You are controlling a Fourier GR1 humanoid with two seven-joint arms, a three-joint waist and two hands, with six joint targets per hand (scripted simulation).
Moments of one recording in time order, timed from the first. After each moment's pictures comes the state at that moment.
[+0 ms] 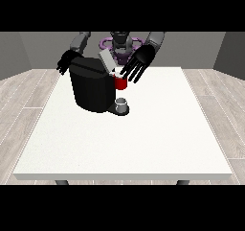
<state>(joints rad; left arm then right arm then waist) -1.15 0.45 0.06 -0.61 -0.76 -0.20 -0.18 -0.30 -0.03 -0.05 -1.35 -0.03 -0.19 -0.08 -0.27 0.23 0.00</state>
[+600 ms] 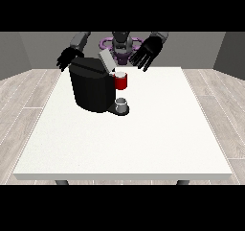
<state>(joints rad) -1.08 0.39 0.08 -0.64 -0.73 -0.22 -0.16 -0.23 -0.05 -0.09 -1.31 -0.06 -0.17 -0.11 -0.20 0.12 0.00</state>
